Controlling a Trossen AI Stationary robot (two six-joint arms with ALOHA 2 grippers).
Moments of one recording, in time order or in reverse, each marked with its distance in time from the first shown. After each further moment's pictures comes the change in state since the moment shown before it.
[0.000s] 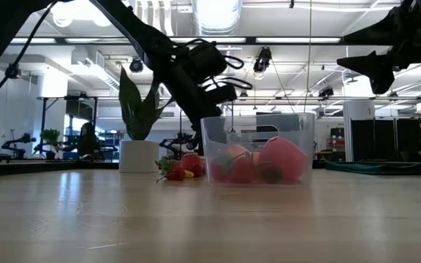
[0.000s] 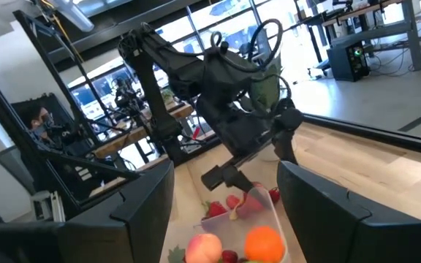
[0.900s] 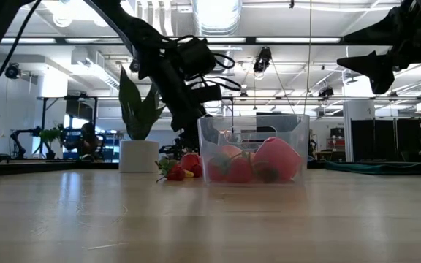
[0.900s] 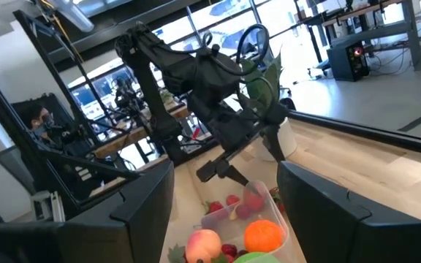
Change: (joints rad) left arm -0.002 -0.094 -0.087 -0.087 -0.081 0.053; right arm 0.000 0.000 0.000 0.000 0.000 0.000
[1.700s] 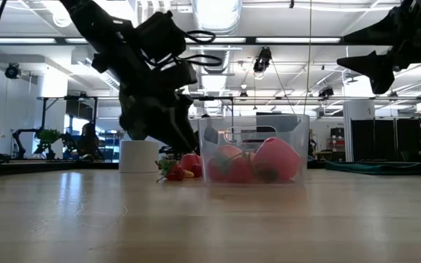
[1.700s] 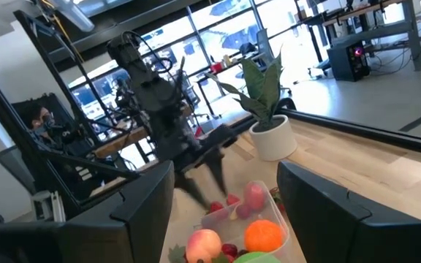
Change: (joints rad) left arm -0.193 -0.212 -0.321 0.206 0.020 0.067; right arm 0.000 0.000 0.000 0.000 0.000 0.000
